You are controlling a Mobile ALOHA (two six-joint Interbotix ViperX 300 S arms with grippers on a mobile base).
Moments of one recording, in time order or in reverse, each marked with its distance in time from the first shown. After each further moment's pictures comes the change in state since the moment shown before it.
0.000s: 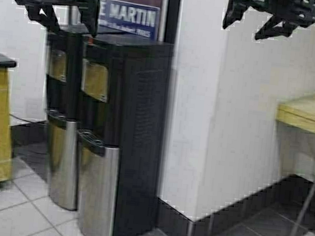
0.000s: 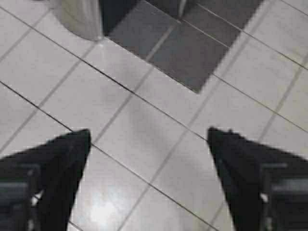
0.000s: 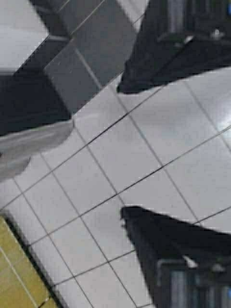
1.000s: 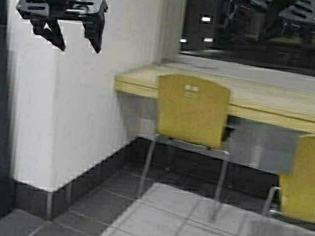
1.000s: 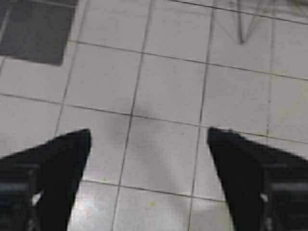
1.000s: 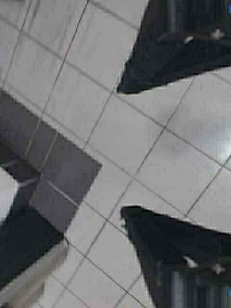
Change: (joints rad) left arm 0.020 0.060 0.012 -0.012 -0.009 0.011; right arm -0.006 0.003 -0.009 0.002 0.015 -0.006
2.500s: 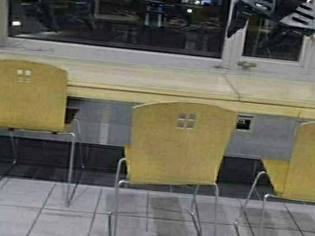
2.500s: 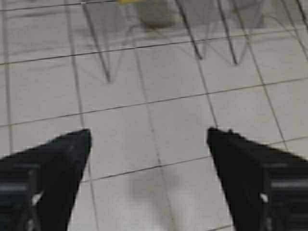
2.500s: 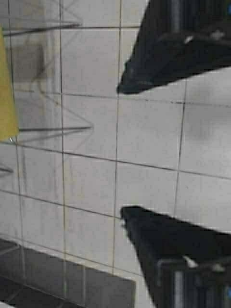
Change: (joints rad) left arm 0.021 -0.077 0.006 -0.018 -0.040 -0.029; right arm -0.015 0.029 0.006 0.003 0.003 0.023
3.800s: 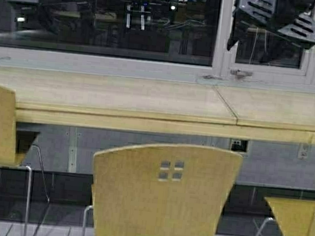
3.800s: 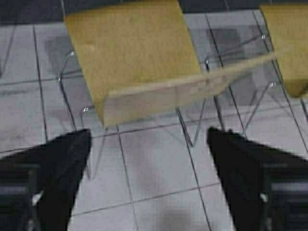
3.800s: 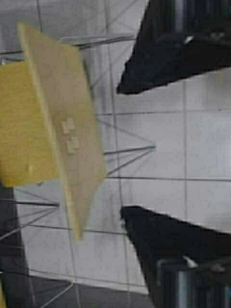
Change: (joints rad) left arm 0.008 -0.011 0.026 -0.072 -0.032 -0.006; right arm -0.005 0.040 0.000 0.002 0.048 0.092
